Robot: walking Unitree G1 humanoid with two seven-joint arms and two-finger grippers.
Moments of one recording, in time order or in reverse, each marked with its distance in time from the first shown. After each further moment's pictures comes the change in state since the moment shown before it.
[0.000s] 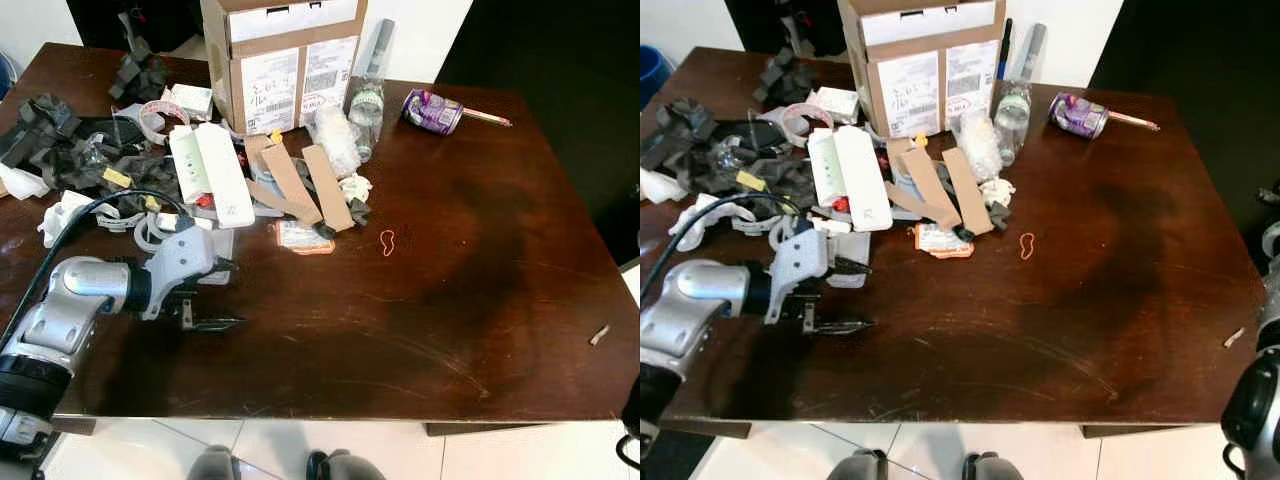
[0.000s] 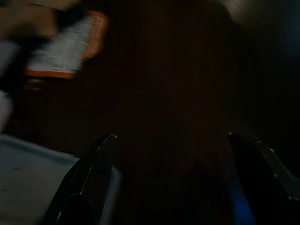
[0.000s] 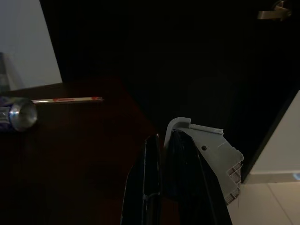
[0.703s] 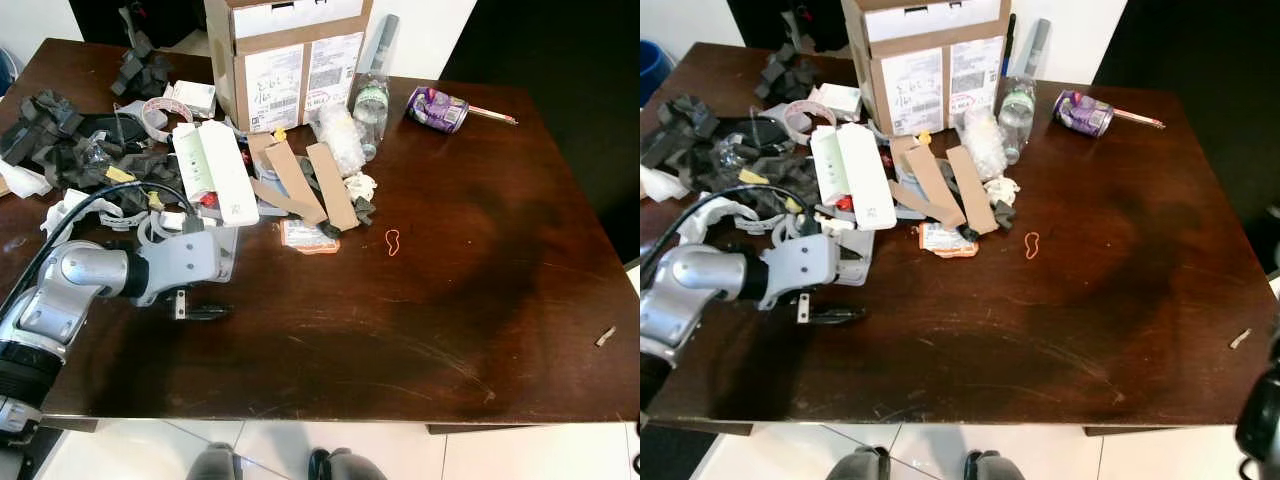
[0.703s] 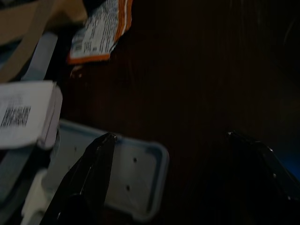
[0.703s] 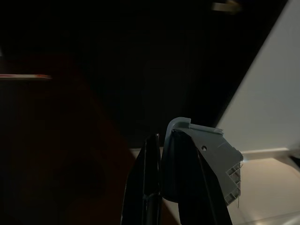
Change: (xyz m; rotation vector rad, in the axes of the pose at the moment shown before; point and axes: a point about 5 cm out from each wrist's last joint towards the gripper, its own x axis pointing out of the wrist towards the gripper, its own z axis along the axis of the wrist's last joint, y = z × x) left arm -0.009 0.016 0.010 0.197 0.133 0.128; right arm -0.009 -0.029 -0.004 -0.129 0.052 -0.152
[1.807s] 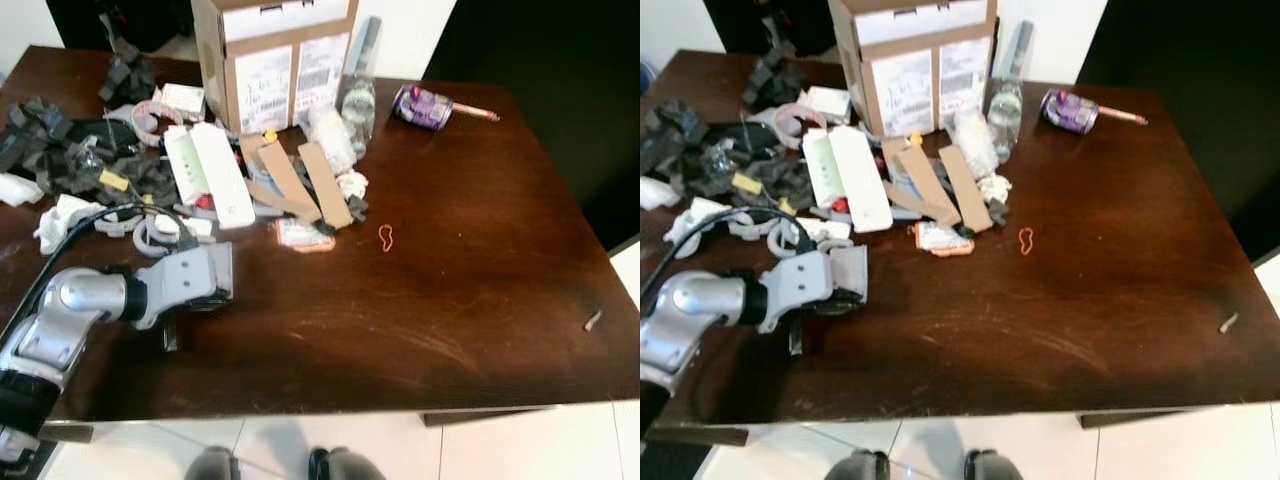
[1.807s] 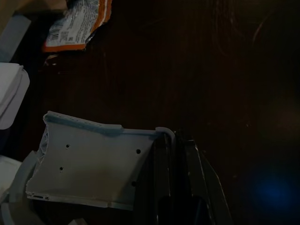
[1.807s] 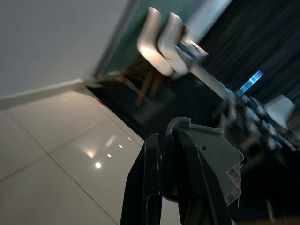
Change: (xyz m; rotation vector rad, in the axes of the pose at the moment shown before) left arm 0.005 -0.024 -0.014 -0.105 -0.034 0.018; right arm -0.105 -0.192 -0.030 -0.347 0.232 -0.793
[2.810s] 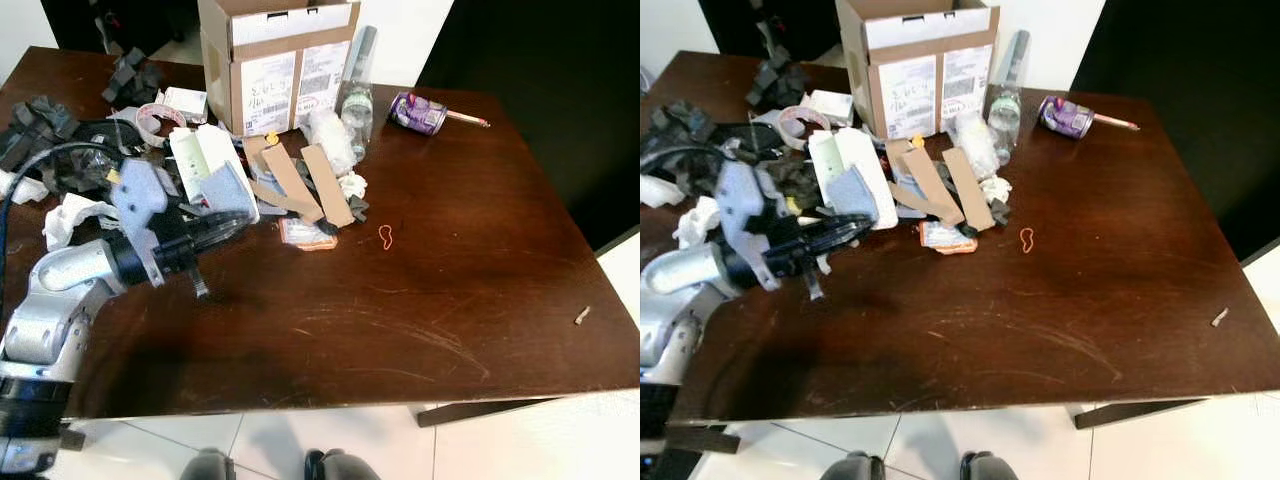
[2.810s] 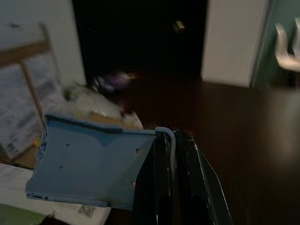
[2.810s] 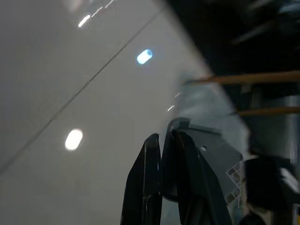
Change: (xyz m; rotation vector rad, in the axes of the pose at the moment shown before) left arm -0.020 0.018 0.071 -0.239 -0.643 0.305; right arm -0.111 -0.017 -0.198 -0.236 0.669 0.090
